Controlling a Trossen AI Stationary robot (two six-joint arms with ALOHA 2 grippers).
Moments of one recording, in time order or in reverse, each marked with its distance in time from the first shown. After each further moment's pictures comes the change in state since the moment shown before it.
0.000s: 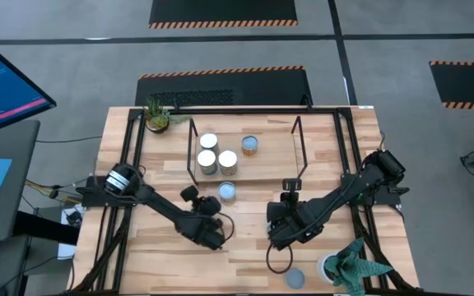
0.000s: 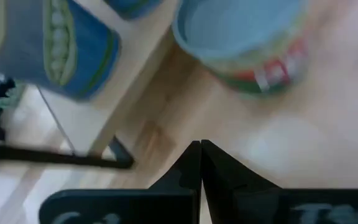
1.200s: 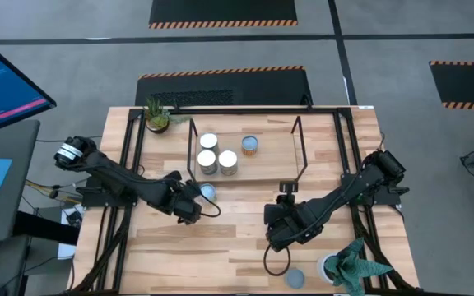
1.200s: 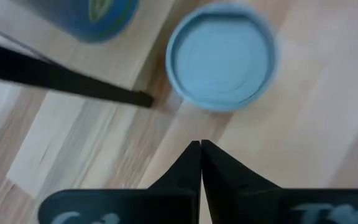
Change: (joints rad) left arm 0.099 -0.534 -0.326 0.127 0.411 0.304; right arm 0.000 0.000 0.000 0.084 -0.002 -0.015
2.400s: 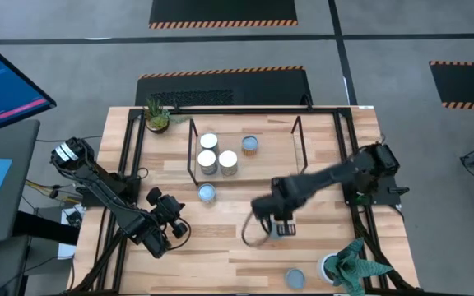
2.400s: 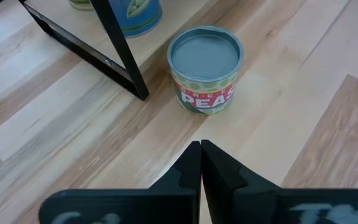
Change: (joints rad) left arm -0.417 -0.017 -0.117 -0.015 -0.399 -0.643; right arm -0.216 -0.006 0.011 0.042 -0.562 -0.247
